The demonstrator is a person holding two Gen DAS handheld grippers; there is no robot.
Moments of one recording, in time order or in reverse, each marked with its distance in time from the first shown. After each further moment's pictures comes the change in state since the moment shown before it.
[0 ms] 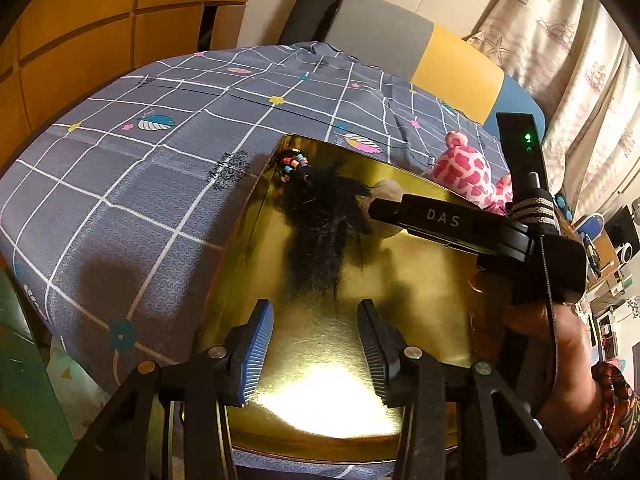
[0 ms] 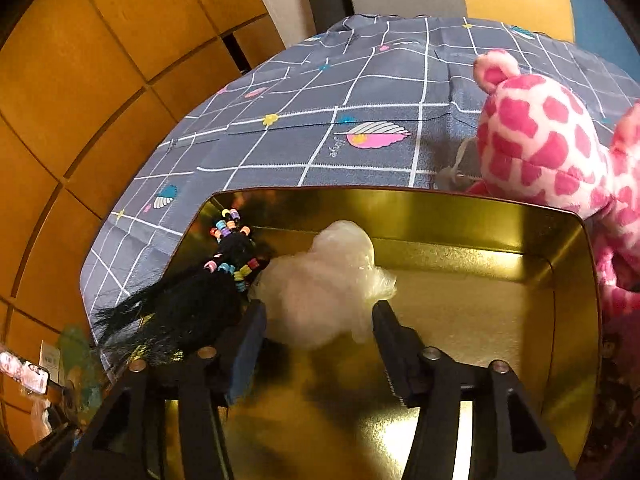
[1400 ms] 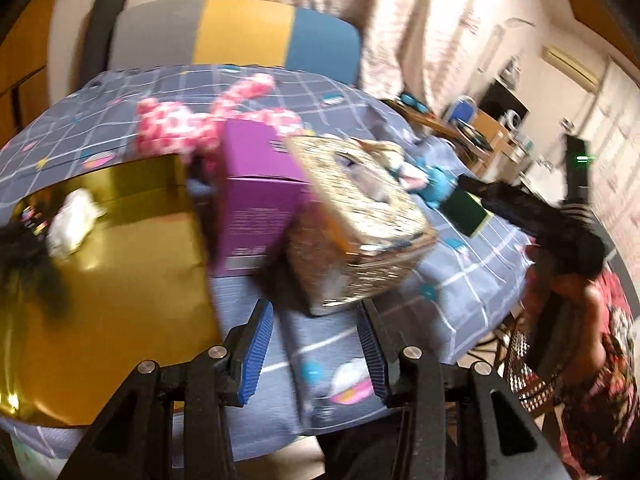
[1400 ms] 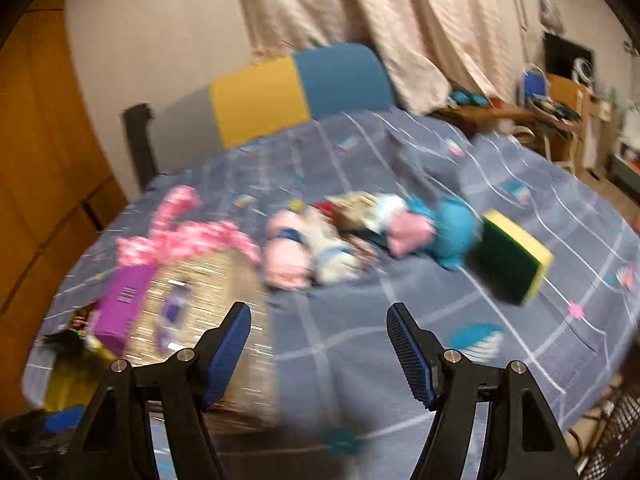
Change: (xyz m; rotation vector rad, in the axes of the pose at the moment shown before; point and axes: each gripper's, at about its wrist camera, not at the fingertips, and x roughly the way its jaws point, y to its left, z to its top) left arm -0.018 -0.229 -0.084 0.479 0.072 -0.365; right arm -0.316 -0.265 -0.168 0.360 -0.440 -0.447
